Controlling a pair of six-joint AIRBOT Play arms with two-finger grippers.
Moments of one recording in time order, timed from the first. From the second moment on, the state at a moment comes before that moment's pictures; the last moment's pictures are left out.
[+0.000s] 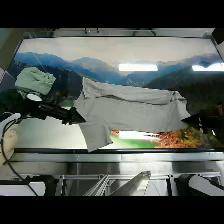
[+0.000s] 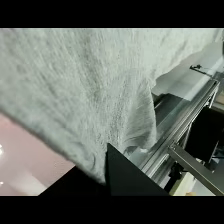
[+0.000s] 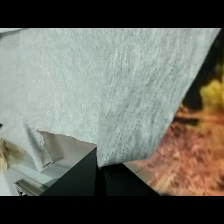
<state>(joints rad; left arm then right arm) 0.11 -1.56 0.88 0.63 -1.34 -0.97 -0.74 -1.25 0.69 -0.70 1.39 0.98</state>
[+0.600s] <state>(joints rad) 0.35 -1.37 0.85 0.47 -1.42 -0.90 -0.79 -1.15 0.72 -0.74 1.41 1.08</state>
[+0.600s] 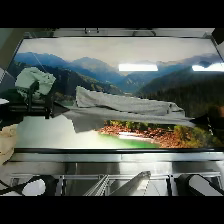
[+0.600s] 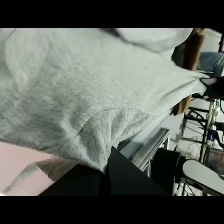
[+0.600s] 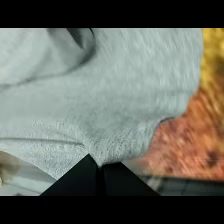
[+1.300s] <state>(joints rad) 0.17 -1.97 1.58 0.40 -1.43 -1.05 -0.53 -1.37 0.72 -0.50 0.89 0.89</state>
